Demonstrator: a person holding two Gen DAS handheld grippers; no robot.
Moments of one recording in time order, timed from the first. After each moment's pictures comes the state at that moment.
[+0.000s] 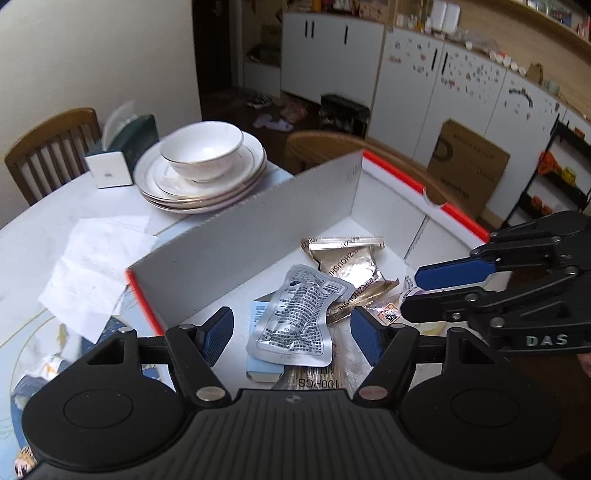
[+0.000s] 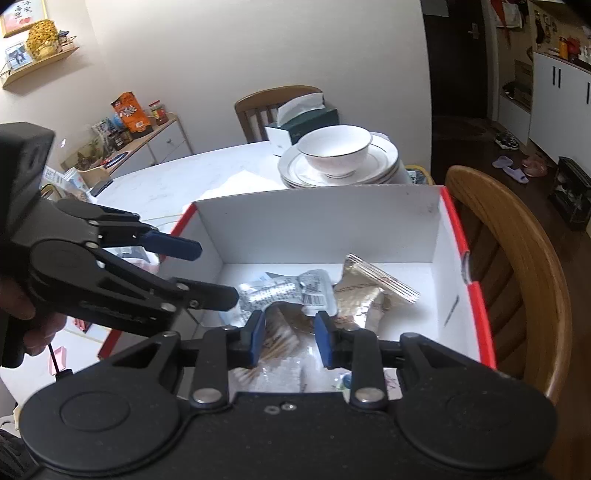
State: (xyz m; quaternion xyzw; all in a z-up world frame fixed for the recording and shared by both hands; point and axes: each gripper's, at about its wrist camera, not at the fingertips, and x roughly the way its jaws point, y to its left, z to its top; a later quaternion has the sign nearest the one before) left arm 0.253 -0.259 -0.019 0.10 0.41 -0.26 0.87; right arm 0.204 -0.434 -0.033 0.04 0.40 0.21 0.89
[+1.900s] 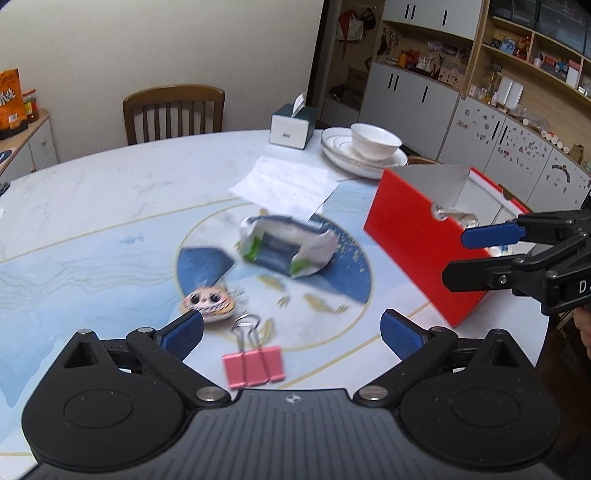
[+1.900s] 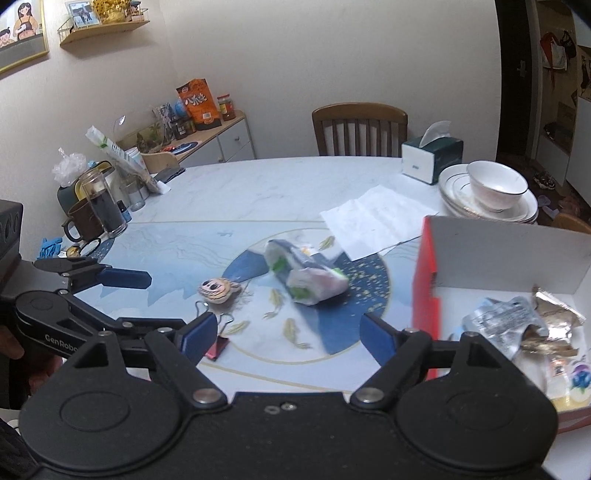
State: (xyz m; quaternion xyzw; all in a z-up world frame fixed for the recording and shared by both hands) left arm 0.151 0.033 -0.037 0.00 0.38 -0.18 0.91; right arm 0.145 -0.202 -0.015 0.01 0.36 0.25 0.90
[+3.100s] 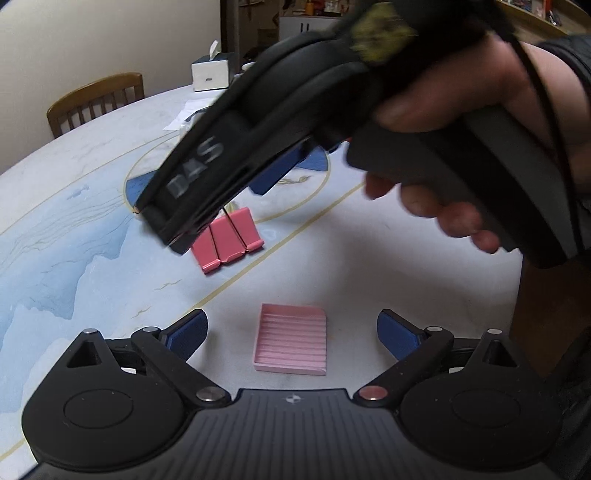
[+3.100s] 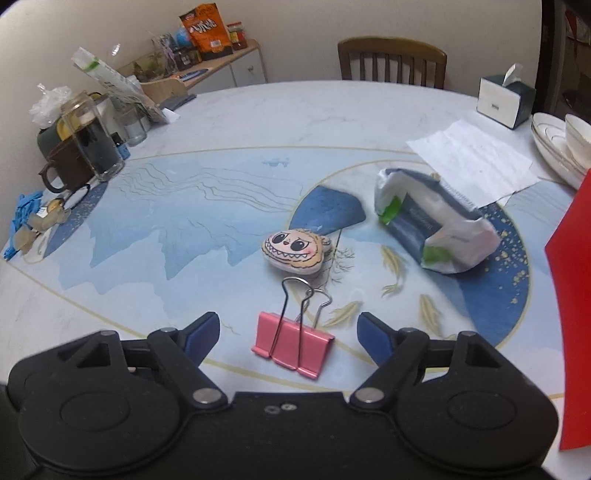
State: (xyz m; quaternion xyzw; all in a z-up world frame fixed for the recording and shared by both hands) left arm 0.100 0.046 -0.124 0.13 0.38 -0.30 0.86; right arm 0.181 -0.049 -0.092 -0.02 0.45 0.23 0.86
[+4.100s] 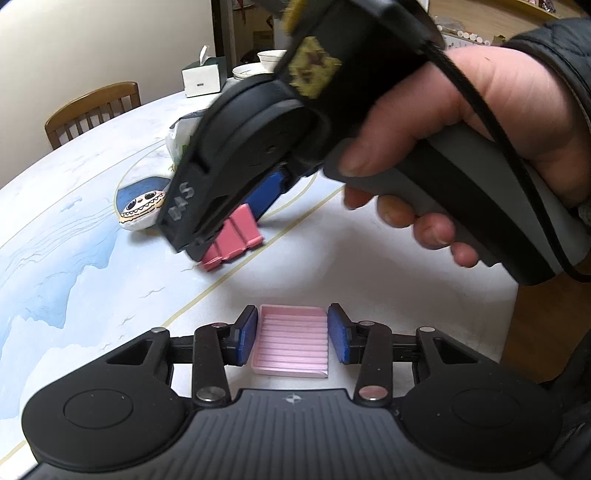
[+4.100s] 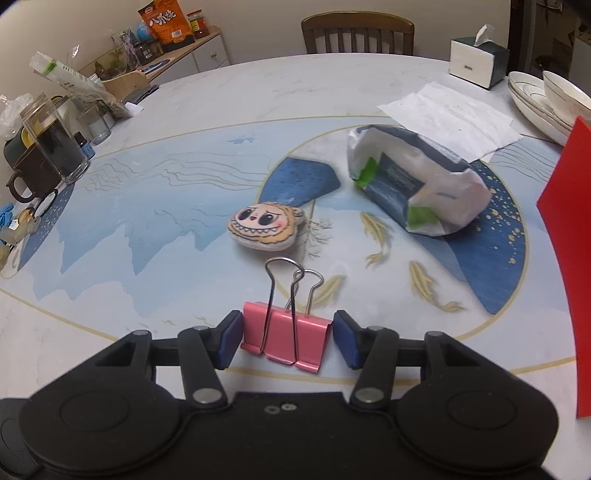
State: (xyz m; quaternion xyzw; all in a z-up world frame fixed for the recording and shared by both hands) left arm 0.101 0.028 -0.130 0.14 0.38 -0.30 0.87; right arm 0.188 -0.054 -0.113 0.00 0.48 0.18 0.86
